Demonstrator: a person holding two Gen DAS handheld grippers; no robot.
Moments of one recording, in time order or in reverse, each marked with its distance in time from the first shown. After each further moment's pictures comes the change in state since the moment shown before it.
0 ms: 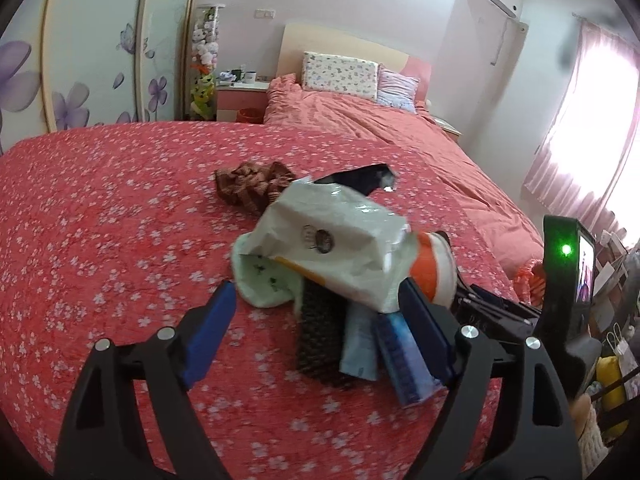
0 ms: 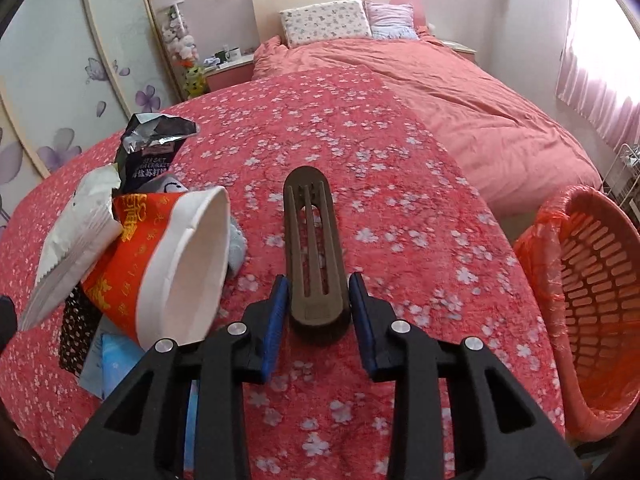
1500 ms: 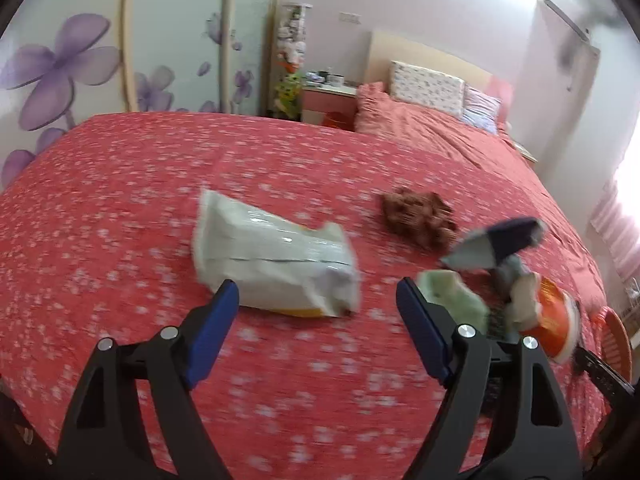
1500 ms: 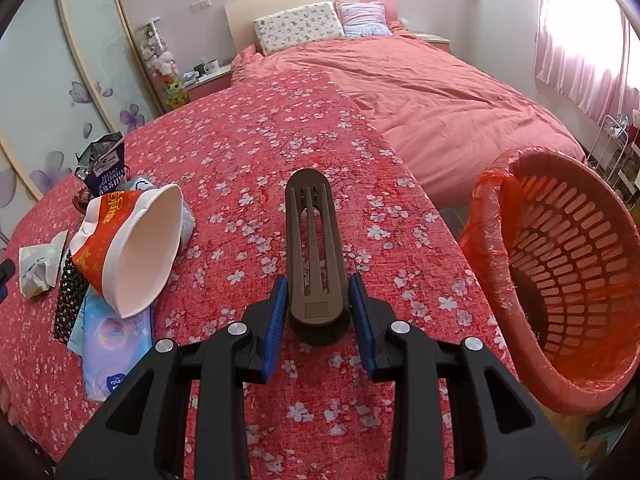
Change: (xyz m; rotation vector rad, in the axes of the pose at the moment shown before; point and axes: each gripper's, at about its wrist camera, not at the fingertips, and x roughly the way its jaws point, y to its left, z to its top) left arm -0.011 0.122 0.018 -0.152 -0.017 0.277; right arm -0.016 -0.038 -0.019 0.080 -0.009 0.002
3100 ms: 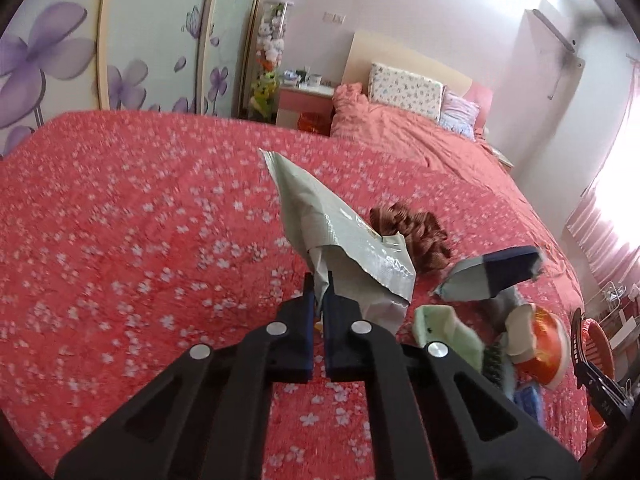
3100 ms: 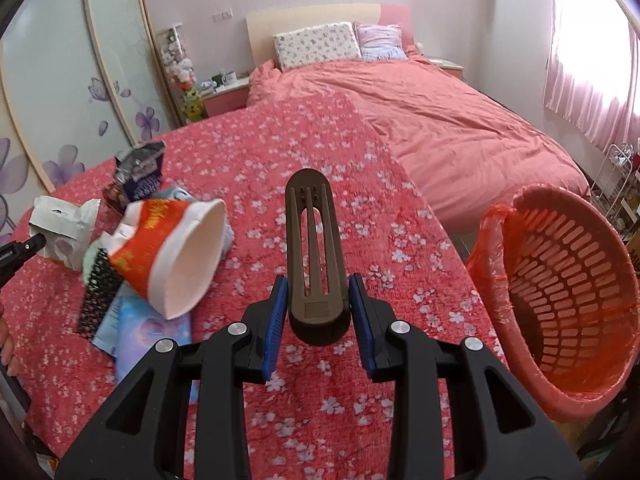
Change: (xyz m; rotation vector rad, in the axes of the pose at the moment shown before) left arm 0.023 -0.001 0.024 -0.002 -0.005 -0.133; right arm -0.030 0.016 0.001 -0.071 -0.085 0.017
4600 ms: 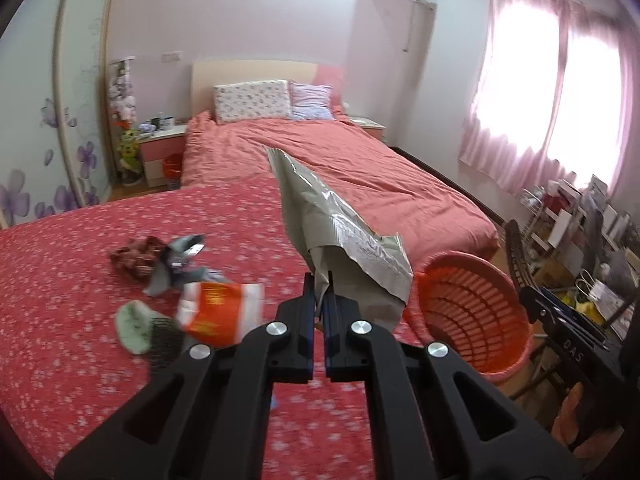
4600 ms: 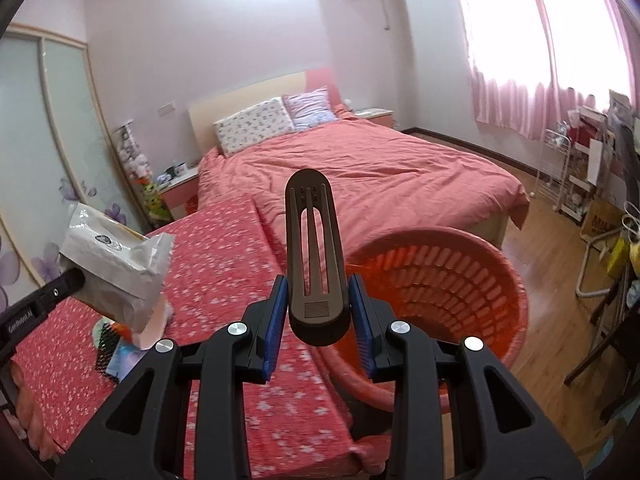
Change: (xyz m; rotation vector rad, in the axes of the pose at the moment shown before) left arm -0.103 -0.276 -0.061 0.389 -0.027 -0.337; right arm -0.112 -0.140 -0.009 0.234 -0.247 -0.114
